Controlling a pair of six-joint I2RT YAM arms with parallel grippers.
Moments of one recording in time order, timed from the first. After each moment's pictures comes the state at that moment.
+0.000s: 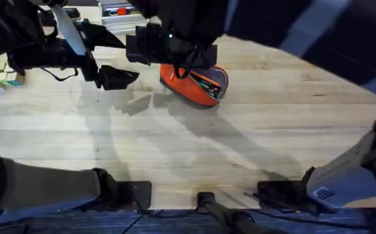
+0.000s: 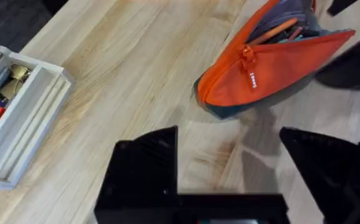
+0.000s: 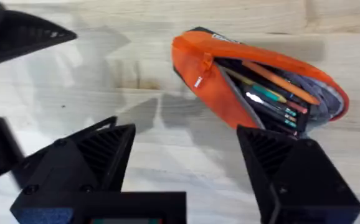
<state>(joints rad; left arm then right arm) 0.37 1.56 1.09 -0.87 1.00 1.33 0.92 1.87 1.82 -1.09 0.27 0.92</state>
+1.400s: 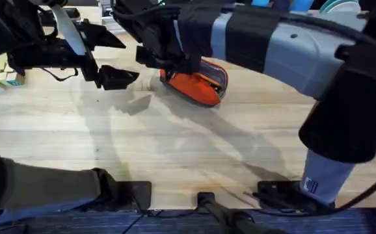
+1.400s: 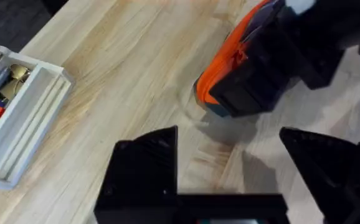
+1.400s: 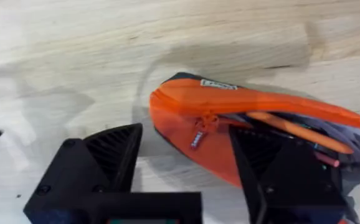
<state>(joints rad) 0.37 1.56 1.09 -0.87 1.00 1.33 0.87 2.11 1.82 -0.90 0.41 0.97</state>
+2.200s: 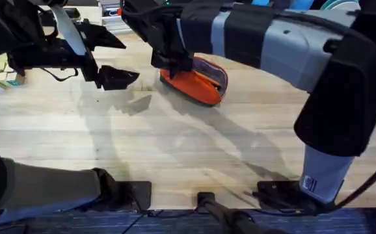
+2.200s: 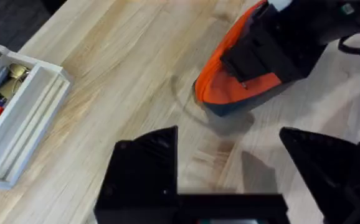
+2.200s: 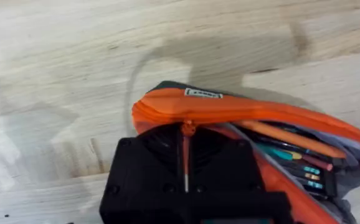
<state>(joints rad) 0.37 1.56 1.09 -0.87 1.00 1.33 0.84 2.14 1.82 -0.91 0.41 0.99</state>
